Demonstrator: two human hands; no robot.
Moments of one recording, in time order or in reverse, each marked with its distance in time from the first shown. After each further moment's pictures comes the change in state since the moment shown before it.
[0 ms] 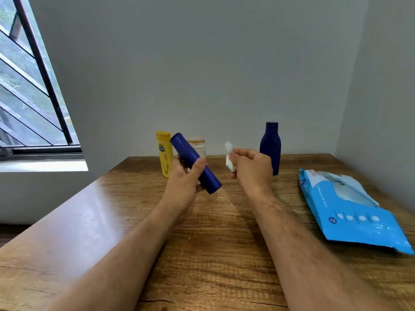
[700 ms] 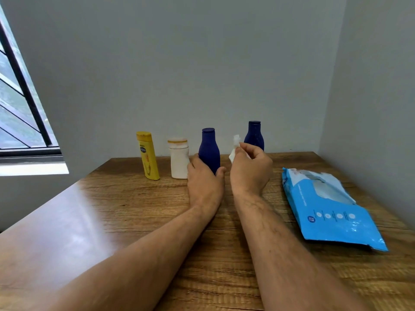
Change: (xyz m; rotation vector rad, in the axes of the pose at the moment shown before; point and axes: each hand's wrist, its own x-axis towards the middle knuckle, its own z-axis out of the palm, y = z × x) left_hand 0.023 -0.040 0.084 0.784 0.251 0.137; right_hand 0.013 0.006 -0.012 0.052 0.353 -0.093
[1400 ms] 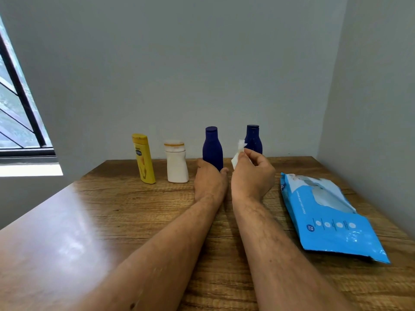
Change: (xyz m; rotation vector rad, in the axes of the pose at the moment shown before) left_hand 0.026 0.011 0.039 0.044 -0.128 -0.171; right_hand 0.009 0.002 -0.004 0.171 0.045 0.134
